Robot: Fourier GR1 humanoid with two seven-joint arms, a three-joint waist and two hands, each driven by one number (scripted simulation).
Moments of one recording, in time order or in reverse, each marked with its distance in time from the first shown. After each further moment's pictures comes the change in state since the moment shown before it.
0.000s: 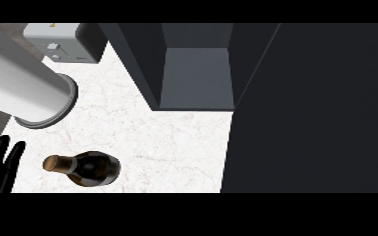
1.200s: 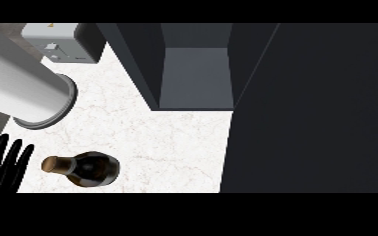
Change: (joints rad) left arm 0.009 -0.025 0.339 0.418 0.365 -0.368 -0.231; right arm -0.087 -0.007 -0.026 -0.002 0.001 -0.012 0.083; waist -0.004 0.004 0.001
